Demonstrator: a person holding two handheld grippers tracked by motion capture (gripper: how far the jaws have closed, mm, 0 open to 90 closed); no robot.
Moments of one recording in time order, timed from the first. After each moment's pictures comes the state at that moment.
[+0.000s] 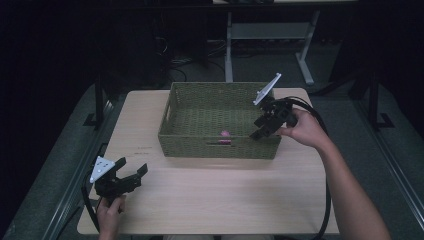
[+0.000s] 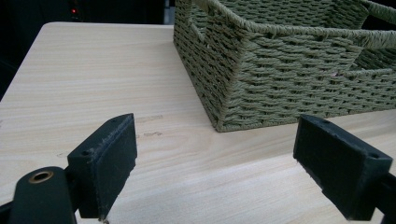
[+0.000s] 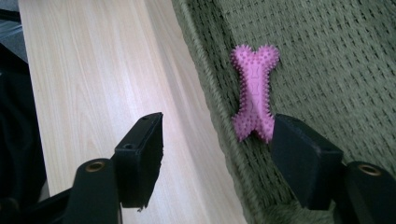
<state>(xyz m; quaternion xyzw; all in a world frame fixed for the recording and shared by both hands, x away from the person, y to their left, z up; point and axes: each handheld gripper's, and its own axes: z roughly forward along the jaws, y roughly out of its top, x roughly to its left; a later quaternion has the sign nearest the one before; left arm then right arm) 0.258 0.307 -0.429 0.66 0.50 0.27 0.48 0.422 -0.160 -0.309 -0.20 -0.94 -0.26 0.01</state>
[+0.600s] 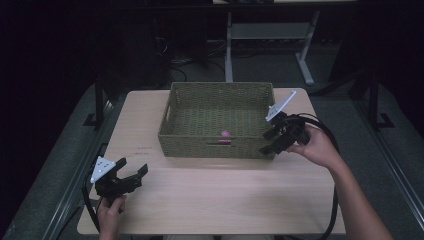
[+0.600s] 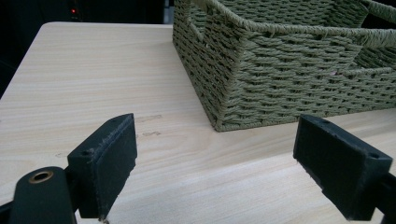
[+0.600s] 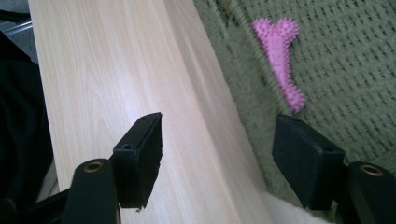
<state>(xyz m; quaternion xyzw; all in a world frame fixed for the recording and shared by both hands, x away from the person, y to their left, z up) 0.258 0.305 -0.429 0.67 0.50 0.27 0.48 0.379 -0.185 -0.326 -0.20 -0.94 -0.28 0.00</state>
